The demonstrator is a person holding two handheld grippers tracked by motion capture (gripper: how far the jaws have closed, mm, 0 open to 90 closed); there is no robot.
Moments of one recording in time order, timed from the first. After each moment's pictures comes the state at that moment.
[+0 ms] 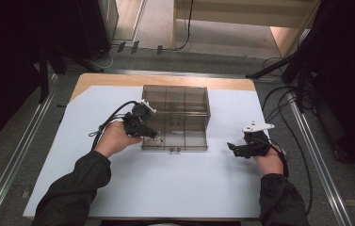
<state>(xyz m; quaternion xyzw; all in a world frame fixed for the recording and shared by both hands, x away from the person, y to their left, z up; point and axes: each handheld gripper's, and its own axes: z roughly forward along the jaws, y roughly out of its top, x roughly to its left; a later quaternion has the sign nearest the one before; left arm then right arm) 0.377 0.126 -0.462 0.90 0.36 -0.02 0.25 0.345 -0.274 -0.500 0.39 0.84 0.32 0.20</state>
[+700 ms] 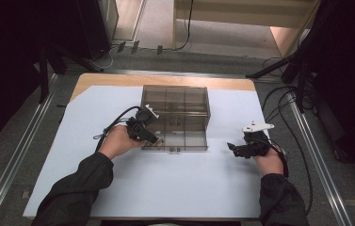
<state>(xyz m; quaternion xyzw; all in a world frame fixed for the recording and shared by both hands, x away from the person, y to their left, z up) 0.382 0.121 -0.488 0.90 0.37 -0.04 0.23 0.345 -0.274 -0.500 0.39 0.84 0.32 0.20</state>
